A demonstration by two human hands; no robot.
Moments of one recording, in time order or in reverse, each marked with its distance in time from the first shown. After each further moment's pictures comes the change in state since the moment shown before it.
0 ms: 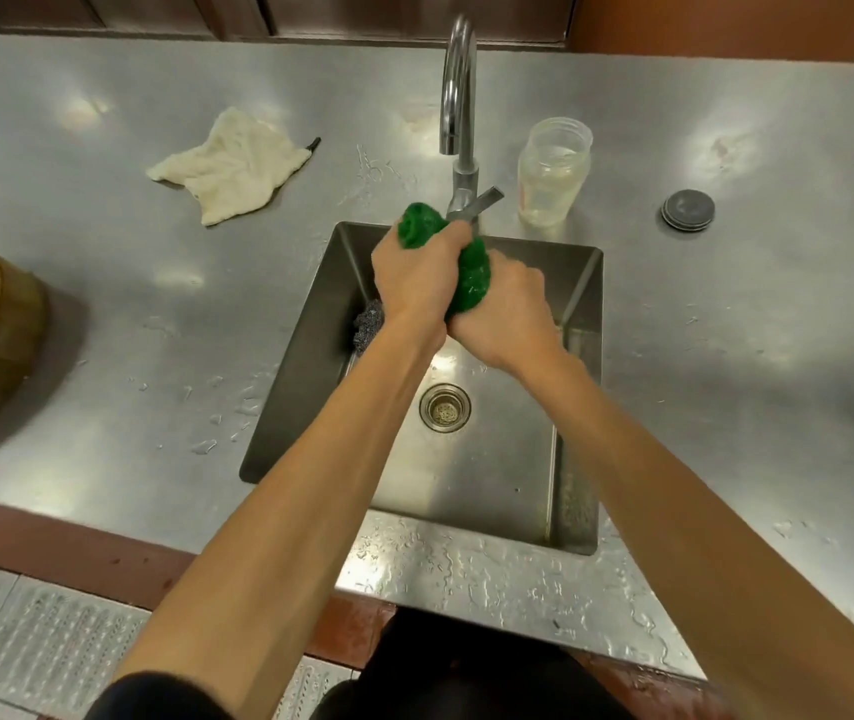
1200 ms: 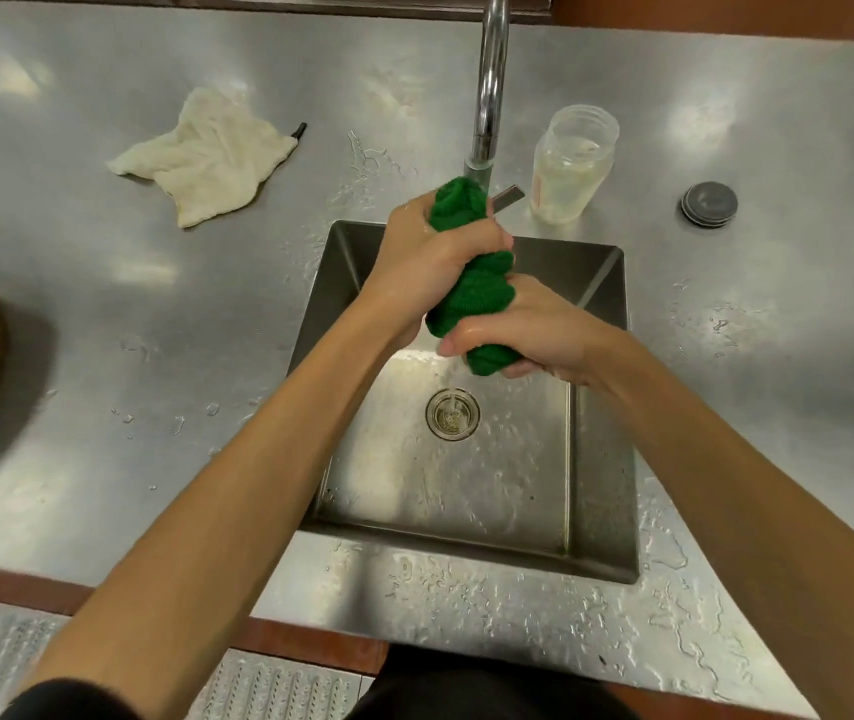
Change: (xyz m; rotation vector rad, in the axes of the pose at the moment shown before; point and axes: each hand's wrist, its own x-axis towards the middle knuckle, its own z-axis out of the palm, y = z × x) left_hand 0.062 0.033 -0.033 0.112 -0.609 0.069; right_hand 0.037 -0.015 -0.002 0.633 -0.675 0.228
